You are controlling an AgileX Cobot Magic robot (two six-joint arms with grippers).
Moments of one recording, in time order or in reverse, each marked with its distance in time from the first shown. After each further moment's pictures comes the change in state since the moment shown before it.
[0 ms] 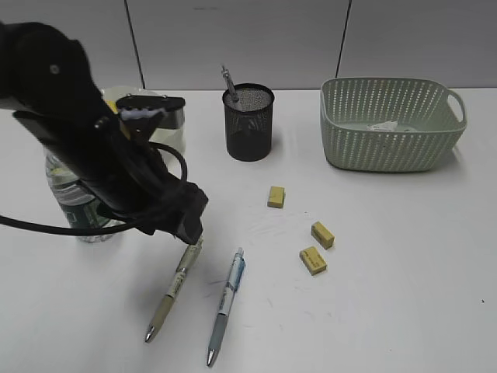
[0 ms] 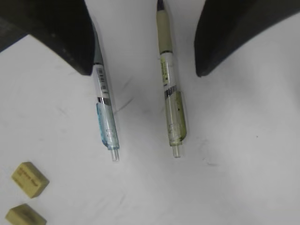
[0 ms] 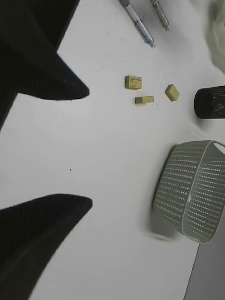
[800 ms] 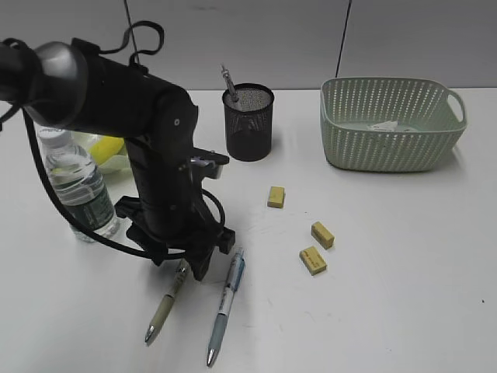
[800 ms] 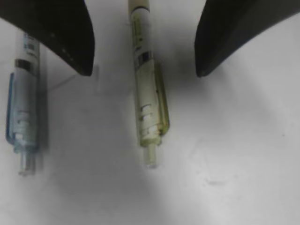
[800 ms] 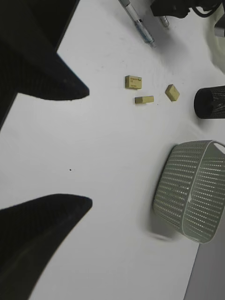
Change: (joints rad) left arm -0.079 0.349 -0.254 0.241 0.205 -0.240; right arm 0.000 0.000 0.000 0.000 0.000 0.000
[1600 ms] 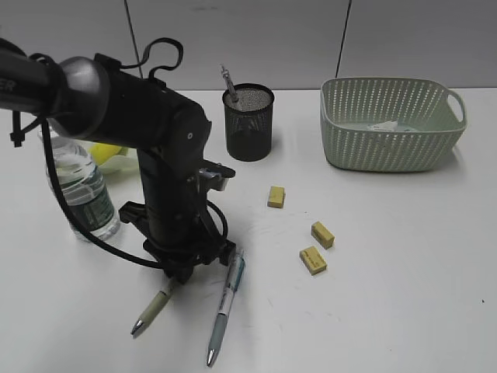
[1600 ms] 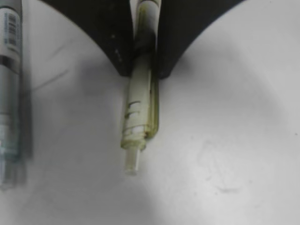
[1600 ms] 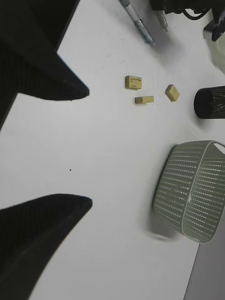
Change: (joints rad) left arm -0.024 0.047 -0.017 0.031 0.029 -0.004; right arm 0.000 0.000 0.000 0.000 0.000 -0.001
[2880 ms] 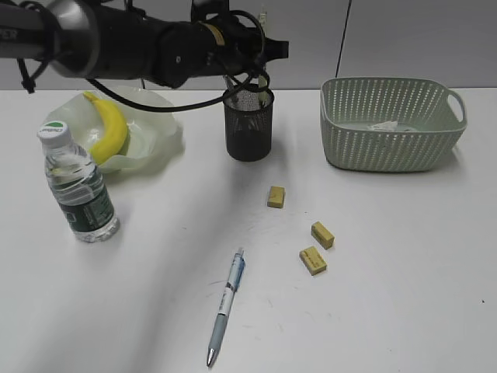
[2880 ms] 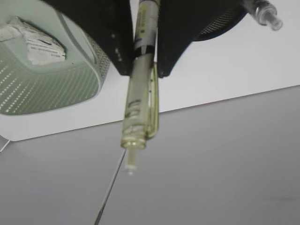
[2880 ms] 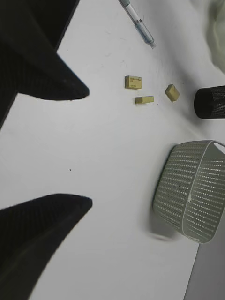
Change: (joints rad) left arm 0.127 0.064 -0.301 0.012 -1.029 -0.003; right arm 0.000 0.000 0.000 0.000 0.000 0.000
